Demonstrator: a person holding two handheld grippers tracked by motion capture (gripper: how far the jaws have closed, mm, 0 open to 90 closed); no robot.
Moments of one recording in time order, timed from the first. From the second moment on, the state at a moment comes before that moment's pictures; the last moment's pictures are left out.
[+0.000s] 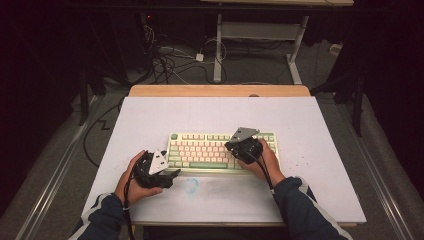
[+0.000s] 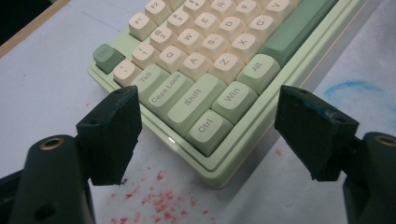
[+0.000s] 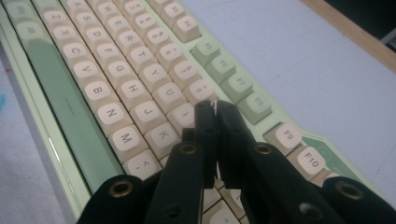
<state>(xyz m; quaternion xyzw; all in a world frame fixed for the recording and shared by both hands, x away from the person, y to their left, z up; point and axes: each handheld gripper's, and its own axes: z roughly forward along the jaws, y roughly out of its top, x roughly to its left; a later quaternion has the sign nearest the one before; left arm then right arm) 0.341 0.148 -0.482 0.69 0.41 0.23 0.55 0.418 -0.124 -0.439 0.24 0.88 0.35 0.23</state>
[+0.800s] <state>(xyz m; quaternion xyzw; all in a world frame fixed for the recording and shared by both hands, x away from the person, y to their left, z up) 0.340 0.150 -0.482 0.69 0.41 0.23 0.54 0.396 -0.164 -0.409 0.26 0.83 0.42 0.27</state>
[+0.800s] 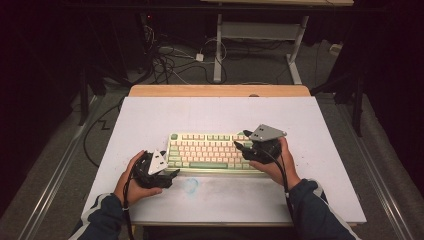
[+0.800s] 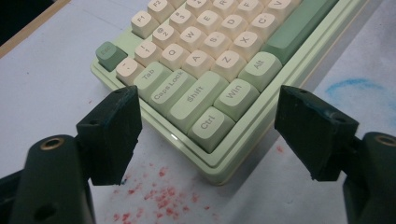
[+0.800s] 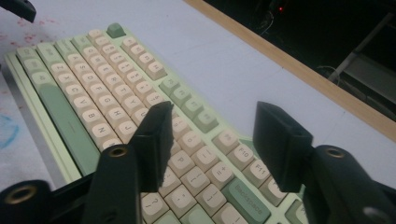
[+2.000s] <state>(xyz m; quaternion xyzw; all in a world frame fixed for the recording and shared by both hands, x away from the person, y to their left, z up) 0.344 0.157 -0.457 0.67 0.43 0.20 0.56 0.324 -0.241 -0.426 0.29 0.78 0.41 0.37</state>
